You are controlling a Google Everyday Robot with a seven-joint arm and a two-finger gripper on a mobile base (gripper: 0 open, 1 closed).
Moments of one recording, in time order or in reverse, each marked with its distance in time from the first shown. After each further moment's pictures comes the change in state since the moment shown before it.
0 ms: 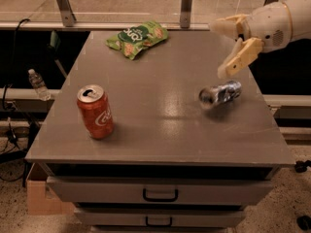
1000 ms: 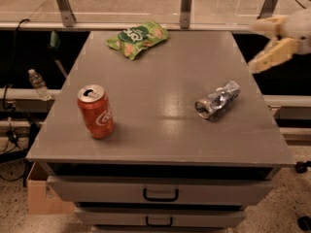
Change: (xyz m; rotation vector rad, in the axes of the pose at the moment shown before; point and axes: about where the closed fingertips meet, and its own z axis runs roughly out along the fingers) arm 0.050 -0.040 -0.071 0.201 0.034 0.102
